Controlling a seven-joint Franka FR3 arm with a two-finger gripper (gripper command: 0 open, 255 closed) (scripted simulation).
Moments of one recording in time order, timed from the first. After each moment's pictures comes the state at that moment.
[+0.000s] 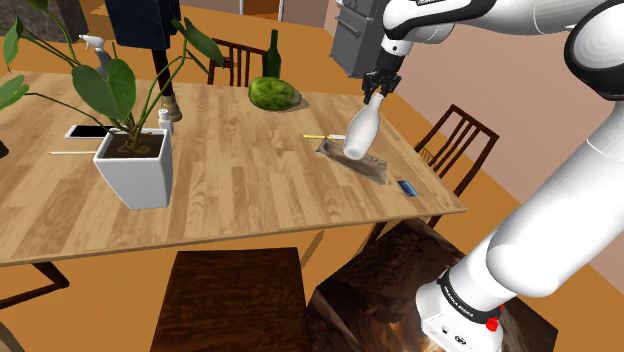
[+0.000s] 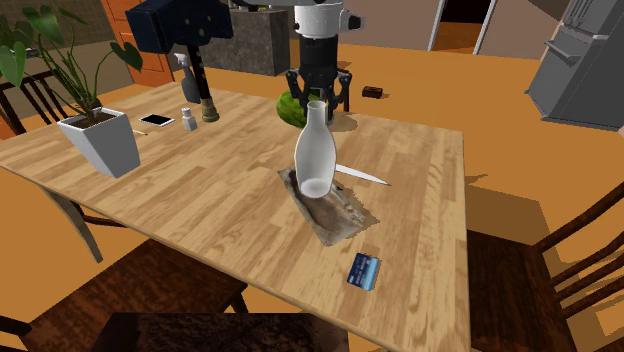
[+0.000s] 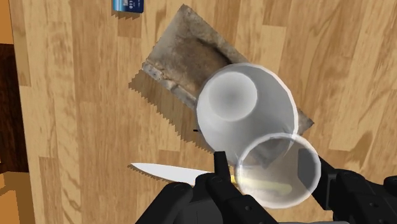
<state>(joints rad) -0.02 0.05 -0.32 -1.89 0.02 1.99 -0.08</state>
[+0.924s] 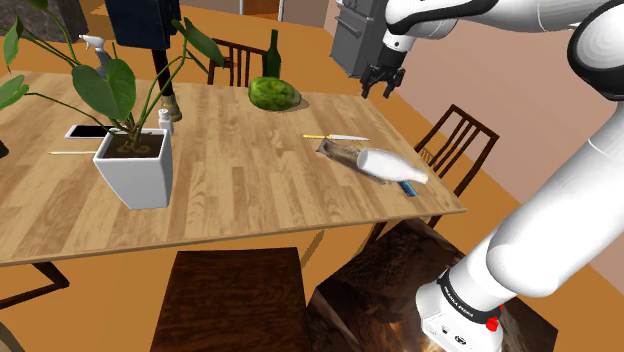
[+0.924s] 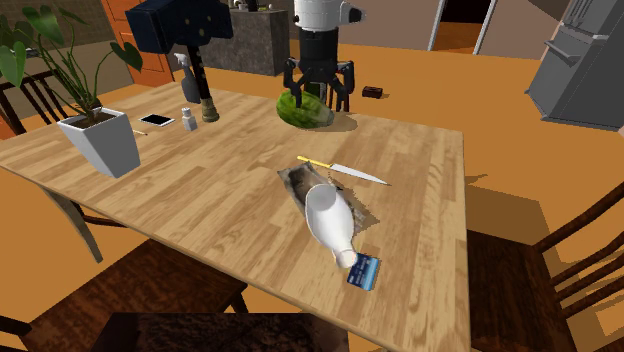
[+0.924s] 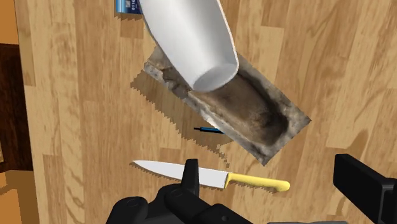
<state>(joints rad) -0.02 0.04 -0.32 -1.87 0.02 1.96 -0.07</state>
